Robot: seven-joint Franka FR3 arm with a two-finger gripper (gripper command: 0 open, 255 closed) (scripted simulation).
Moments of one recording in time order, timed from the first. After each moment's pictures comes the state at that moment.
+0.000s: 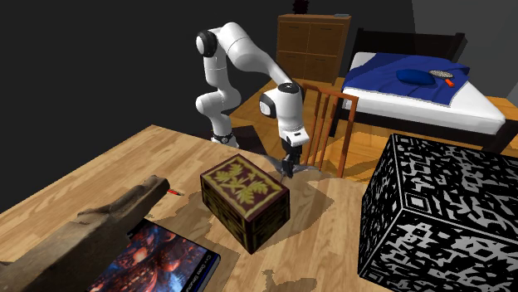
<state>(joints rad) 0.27 0.04 0.11 -2.14 0.09 2.32 -0.46</state>
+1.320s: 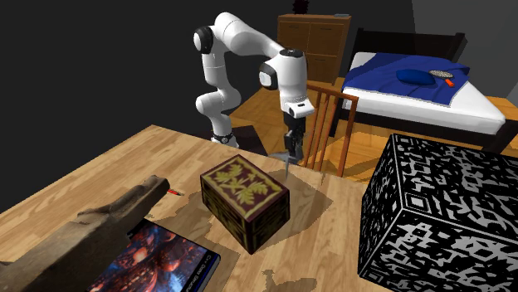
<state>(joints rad) 0.26 -0.04 0.10 -1.97 0.09 2.06 -0.45</state>
